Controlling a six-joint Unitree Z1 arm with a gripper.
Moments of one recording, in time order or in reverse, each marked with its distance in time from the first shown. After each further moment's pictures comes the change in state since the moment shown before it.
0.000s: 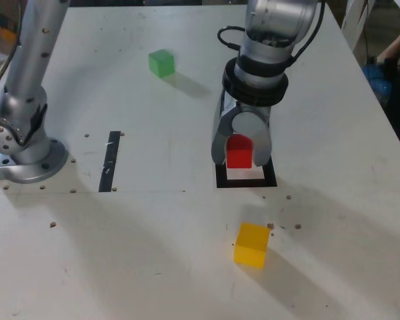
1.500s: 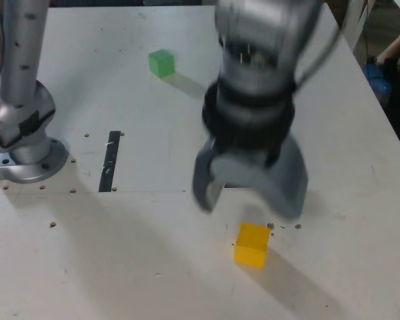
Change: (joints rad) arm -0.460 0.009 -0.330 0.269 -0.004 -0.187
